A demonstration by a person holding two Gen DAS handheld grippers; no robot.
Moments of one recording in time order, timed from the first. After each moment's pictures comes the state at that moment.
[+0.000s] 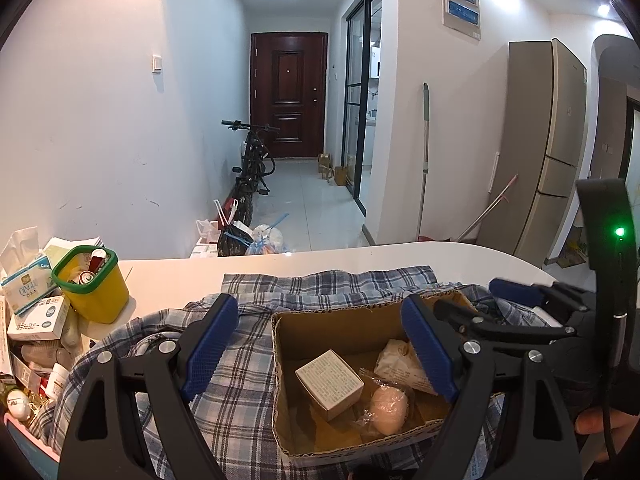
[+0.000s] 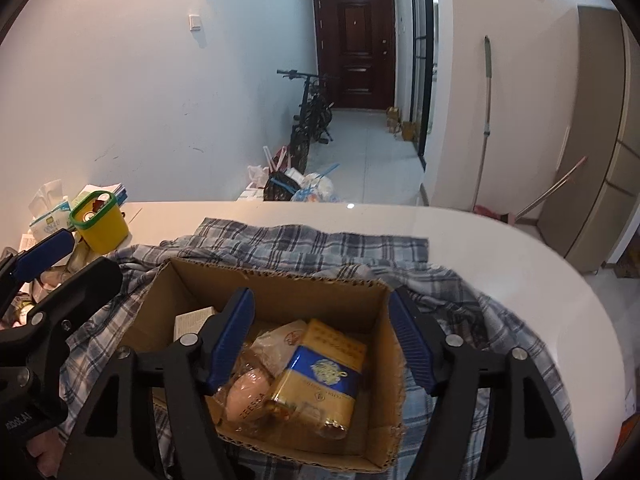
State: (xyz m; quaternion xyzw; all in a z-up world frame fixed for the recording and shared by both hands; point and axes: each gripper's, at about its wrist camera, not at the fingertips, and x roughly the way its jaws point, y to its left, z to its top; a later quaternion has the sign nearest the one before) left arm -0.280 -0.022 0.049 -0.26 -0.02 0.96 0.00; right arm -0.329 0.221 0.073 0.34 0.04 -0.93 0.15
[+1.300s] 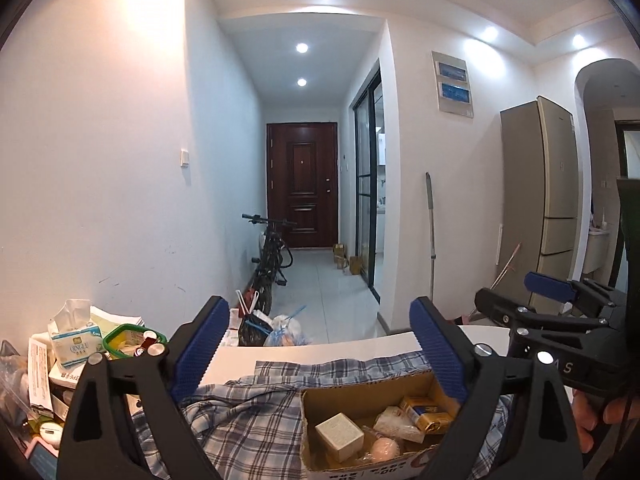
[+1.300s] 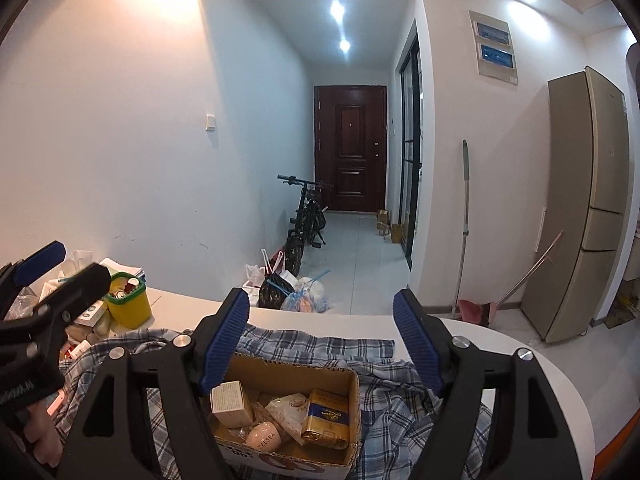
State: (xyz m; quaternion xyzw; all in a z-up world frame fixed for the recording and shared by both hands) left arm -0.190 -0.019 0.130 -0.09 0.00 1.00 -0.03; right arm -0.247 0.240 0.172 0.15 0.03 -0.98 0.15
